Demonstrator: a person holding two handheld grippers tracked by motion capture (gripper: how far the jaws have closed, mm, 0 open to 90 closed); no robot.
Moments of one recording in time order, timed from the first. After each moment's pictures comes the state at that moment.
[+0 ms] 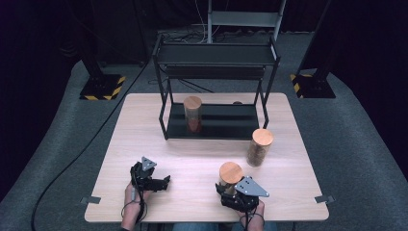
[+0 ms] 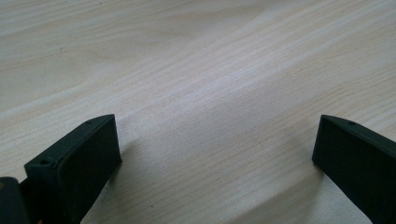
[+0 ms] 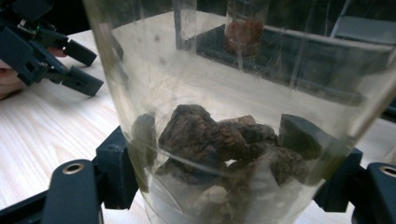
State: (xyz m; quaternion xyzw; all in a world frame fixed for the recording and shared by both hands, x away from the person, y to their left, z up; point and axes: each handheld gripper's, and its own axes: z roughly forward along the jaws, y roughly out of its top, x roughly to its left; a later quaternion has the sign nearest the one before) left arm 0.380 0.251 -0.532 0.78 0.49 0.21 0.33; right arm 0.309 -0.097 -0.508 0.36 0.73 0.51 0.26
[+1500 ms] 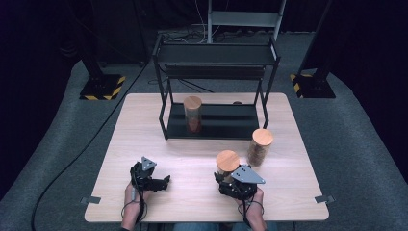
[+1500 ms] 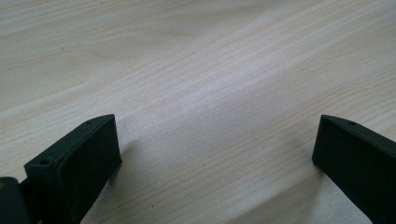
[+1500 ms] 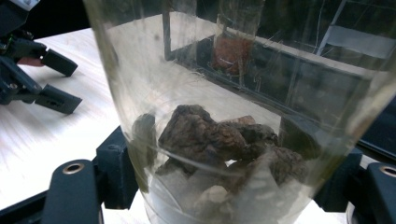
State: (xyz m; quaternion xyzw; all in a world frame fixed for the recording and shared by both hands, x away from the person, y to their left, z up) left arm 0.380 0.251 -0.532 0.78 0.49 0.21 0.33; right arm 0.335 -0.089 -0.483 0.35 0.74 0.49 0.29
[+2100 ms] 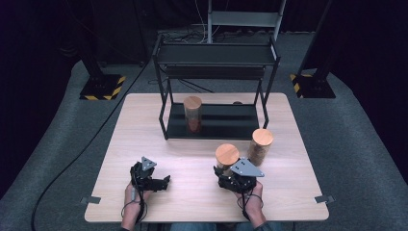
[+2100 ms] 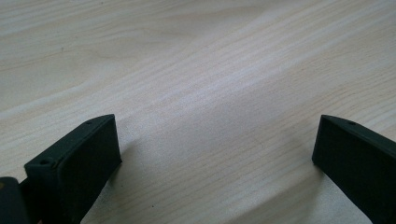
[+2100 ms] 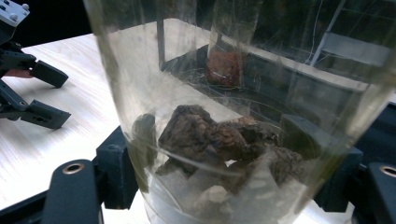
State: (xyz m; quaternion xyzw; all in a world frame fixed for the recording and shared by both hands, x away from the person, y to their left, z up) left arm 0.380 0.251 -0.532 0.78 0.49 0.21 0.33; right arm 0.348 -0.086 -0.470 0.35 0.74 0.49 0.30
